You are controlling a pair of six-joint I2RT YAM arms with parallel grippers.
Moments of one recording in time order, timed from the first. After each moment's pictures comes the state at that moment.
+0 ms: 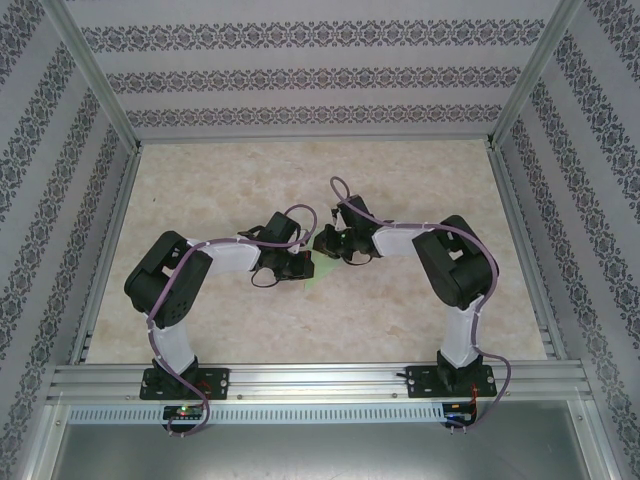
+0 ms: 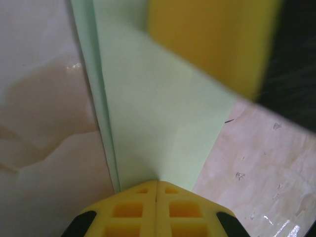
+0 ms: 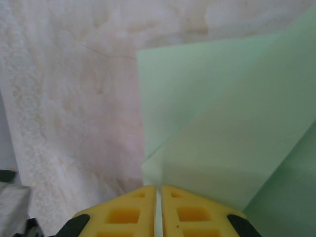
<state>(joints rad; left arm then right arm) -0.60 1.83 0.95 -0.21 0.46 -0.61 0.55 1.96 1.04 0.02 -0.47 0.83</state>
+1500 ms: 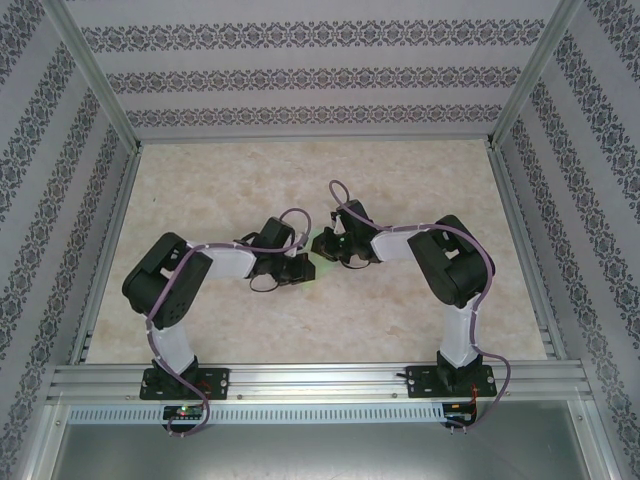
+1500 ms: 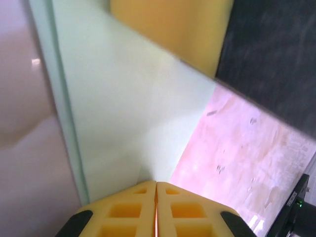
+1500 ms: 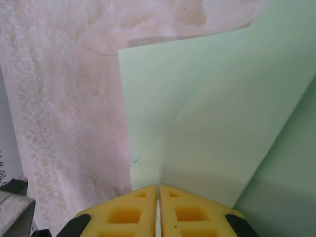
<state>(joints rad) -0.59 1.81 0.84 -0.03 0.57 -0.71 0.56 1.98 0.99 0.14 -0.47 0.87</state>
